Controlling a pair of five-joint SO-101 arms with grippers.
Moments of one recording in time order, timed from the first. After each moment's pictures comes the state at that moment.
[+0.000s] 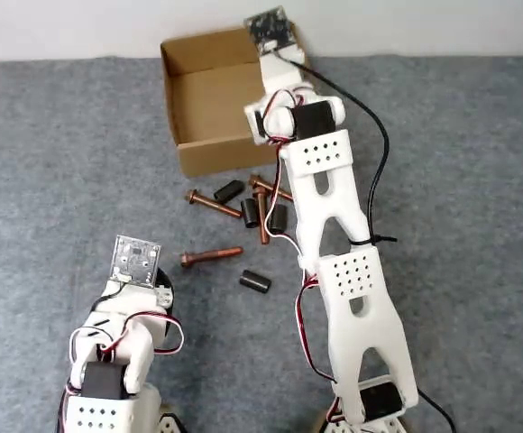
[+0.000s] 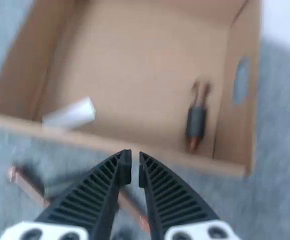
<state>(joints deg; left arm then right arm) 0.1 -97.2 96.9 54.4 0.0 -20.0 63.7 -93.7 90.2 5.7</state>
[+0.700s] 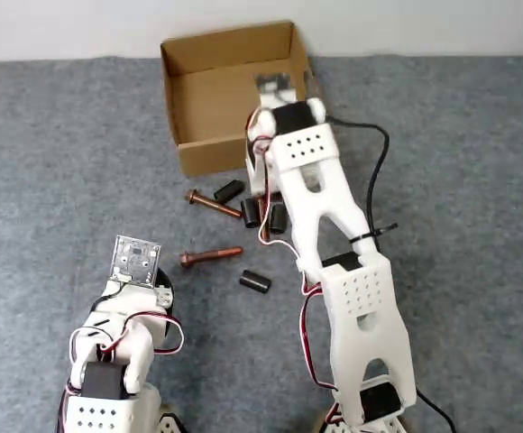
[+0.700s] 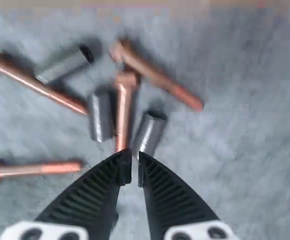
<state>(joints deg) 0.1 -97.2 96.9 54.4 0.0 -22.5 47.3 -54.2 100.5 -10.6</state>
